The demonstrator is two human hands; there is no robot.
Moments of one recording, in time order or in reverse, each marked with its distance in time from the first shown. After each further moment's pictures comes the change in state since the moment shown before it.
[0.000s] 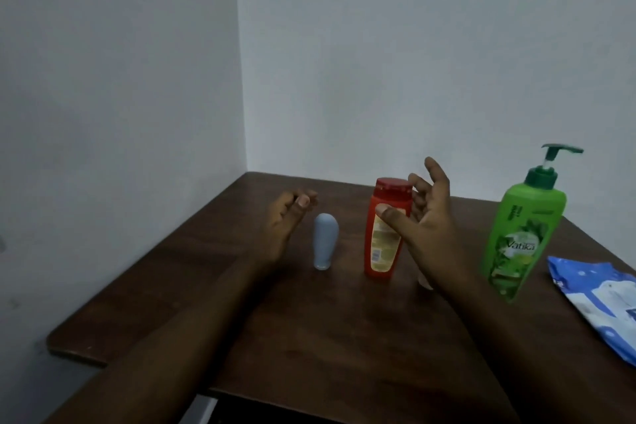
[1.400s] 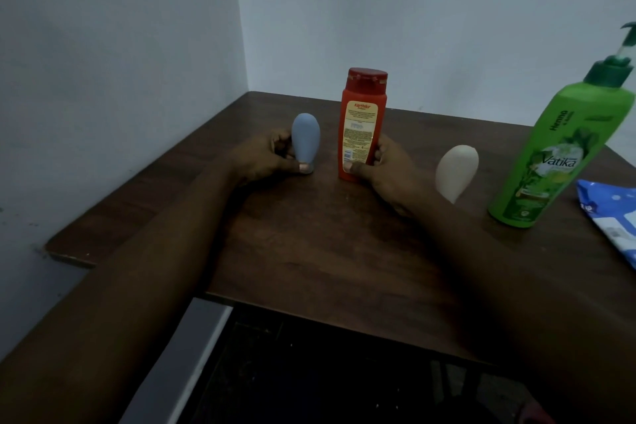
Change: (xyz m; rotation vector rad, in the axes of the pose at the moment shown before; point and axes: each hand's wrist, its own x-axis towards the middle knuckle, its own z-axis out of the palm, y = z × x) left_hand 0.019 -0.030 -0.045 0.392 -0.414 -0.364; right_hand 0.017 0.069 0.055 -0.187 -0.339 0.331
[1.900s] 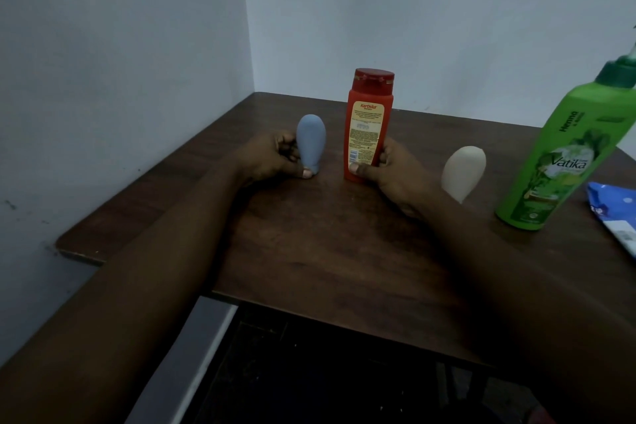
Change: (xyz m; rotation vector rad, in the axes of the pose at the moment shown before) left_hand -0.001 -0.003 -0.001 -0.017 0.011 -0.020; right_hand 0.006 0.008 -0.002 0.008 -0.048 0.012
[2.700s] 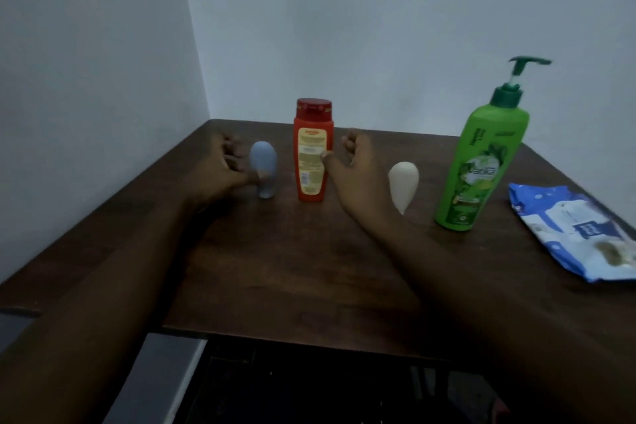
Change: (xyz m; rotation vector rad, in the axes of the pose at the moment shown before) left_hand -0.016 0.011 0.001 -0.041 0.318 0.090; right_hand -0.046 -0.033 0.001 -0.036 0.459 -0.207
